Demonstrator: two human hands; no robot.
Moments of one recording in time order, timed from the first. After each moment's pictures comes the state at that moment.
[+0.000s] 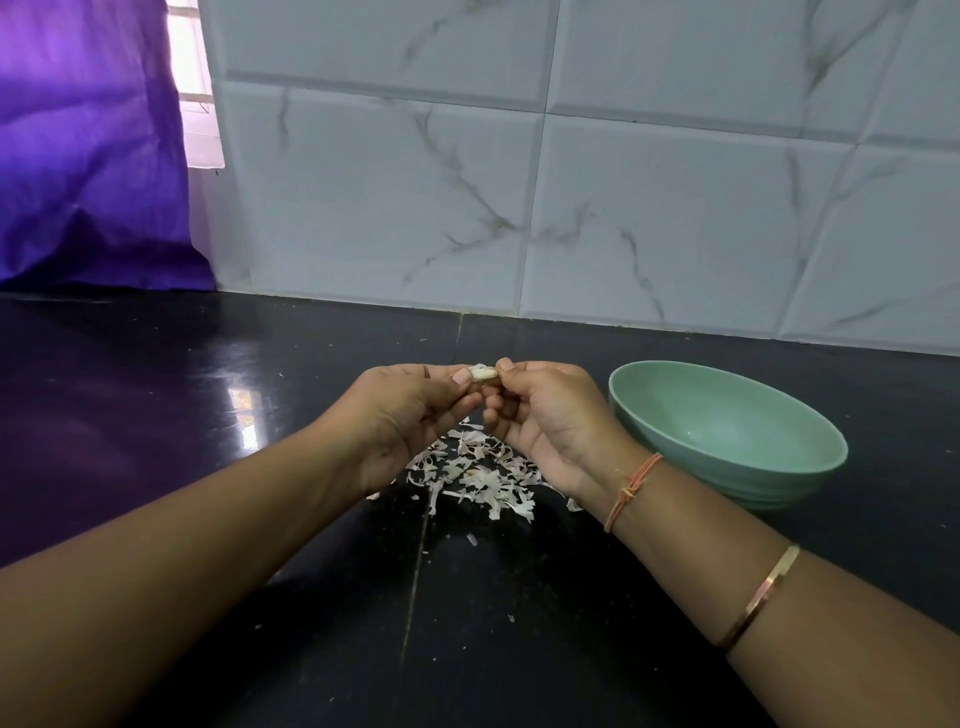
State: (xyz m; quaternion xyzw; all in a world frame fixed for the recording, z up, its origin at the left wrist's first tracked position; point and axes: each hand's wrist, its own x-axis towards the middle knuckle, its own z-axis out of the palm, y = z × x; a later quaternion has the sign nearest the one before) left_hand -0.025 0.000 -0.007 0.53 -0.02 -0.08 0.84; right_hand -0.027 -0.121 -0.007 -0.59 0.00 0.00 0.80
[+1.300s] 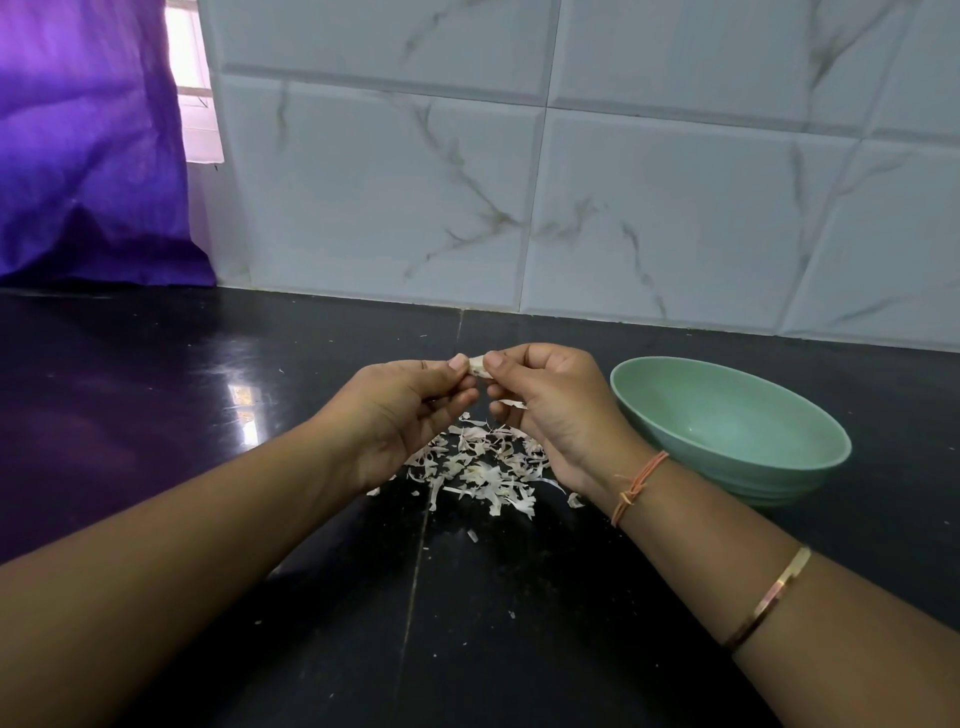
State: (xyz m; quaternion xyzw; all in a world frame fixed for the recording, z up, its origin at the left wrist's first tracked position) left_hand -0.021 0.003 -0.009 0.53 0.00 -0.09 0.84; right_hand -0.023 -0.127 -0.012 -0.70 -0.05 -0.08 0.71
